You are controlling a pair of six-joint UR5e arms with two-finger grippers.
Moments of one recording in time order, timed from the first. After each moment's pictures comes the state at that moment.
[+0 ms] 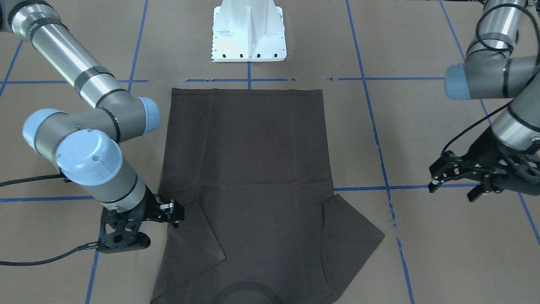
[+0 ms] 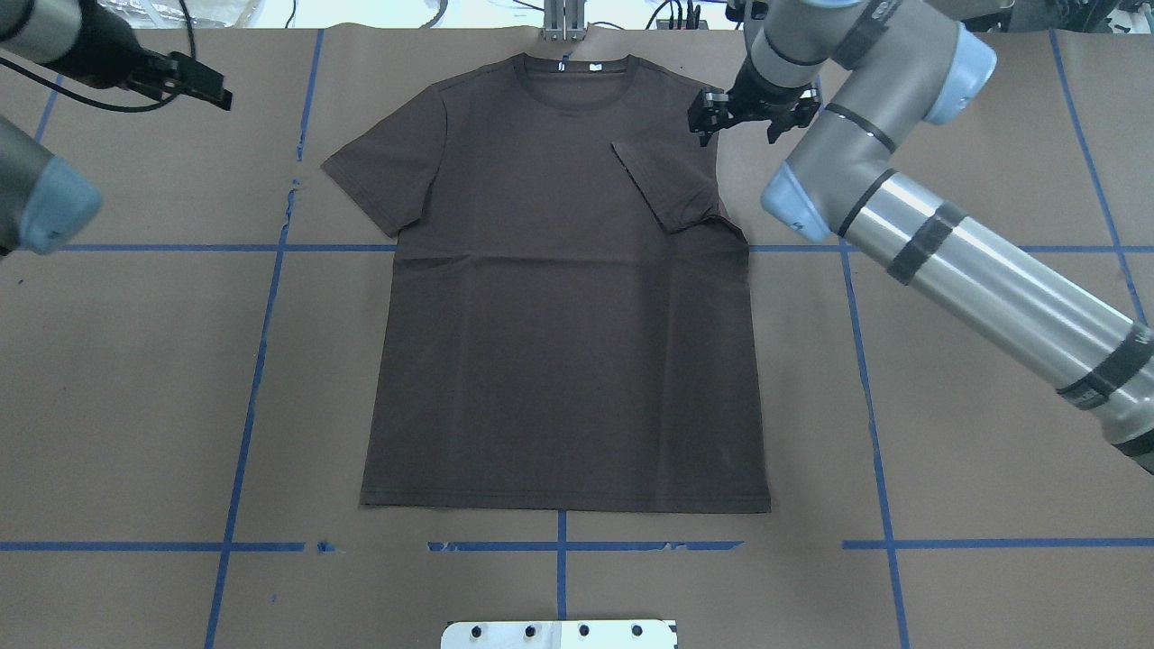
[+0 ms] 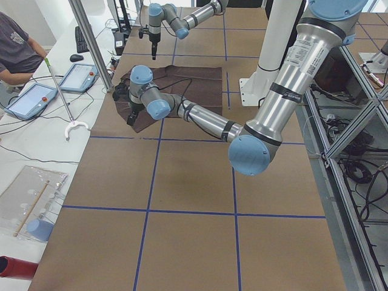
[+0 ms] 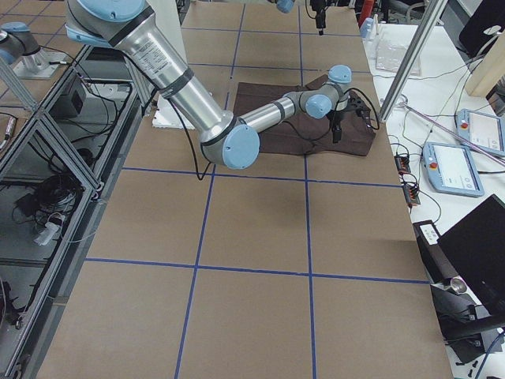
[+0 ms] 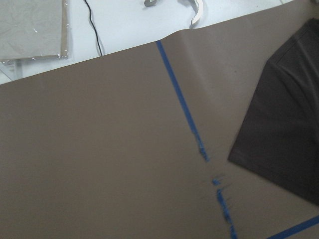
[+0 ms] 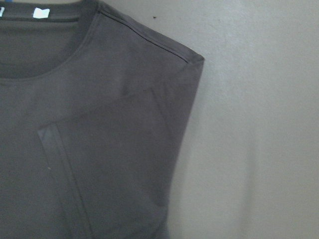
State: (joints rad) left arm -1.07 -2.03 -1.50 -2.09 -2.08 -0.75; right arm 0.96 -0.81 1.22 -1.33 2.13 0.76
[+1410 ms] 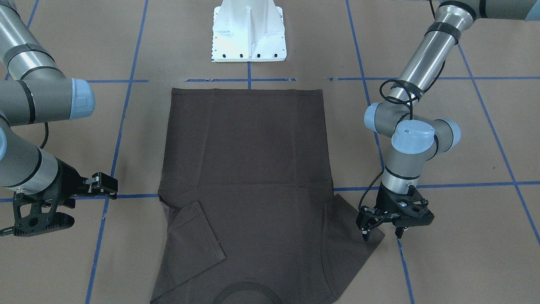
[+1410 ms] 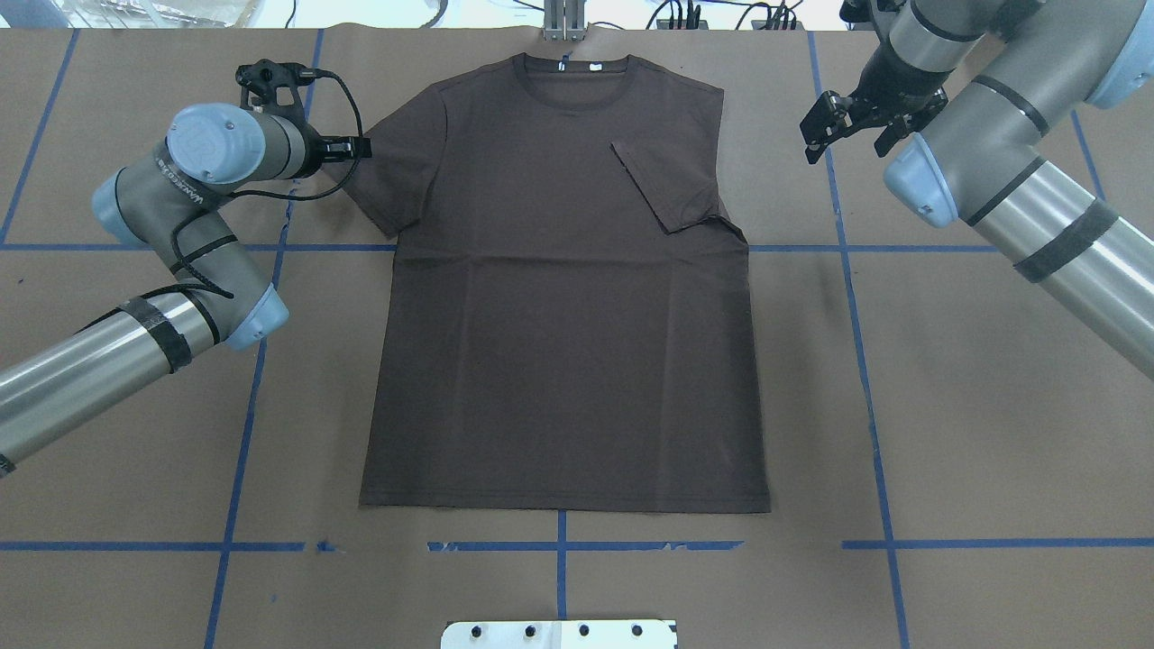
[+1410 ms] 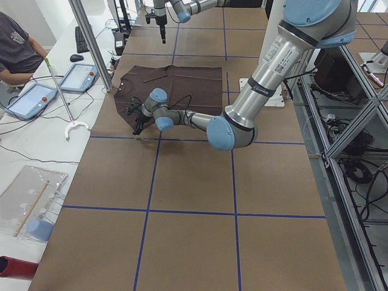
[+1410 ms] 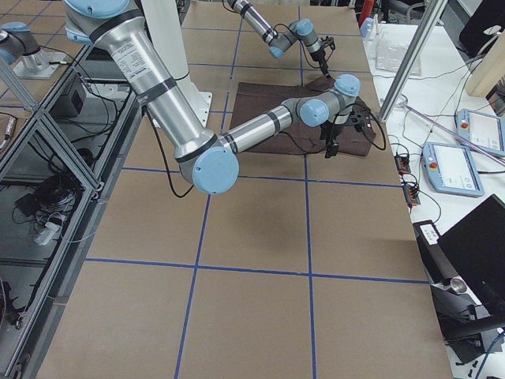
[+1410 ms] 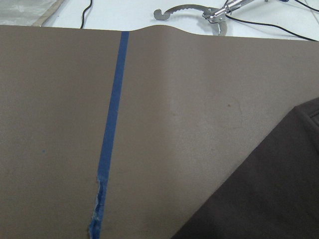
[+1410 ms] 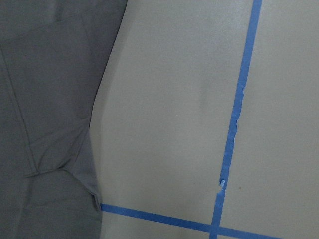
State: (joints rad) left arm -0.82 -2.22 -1.00 -2.47 -1.61 -1.07; right arm 1.05 -0.96 1.42 -1.53 2.28 0.55
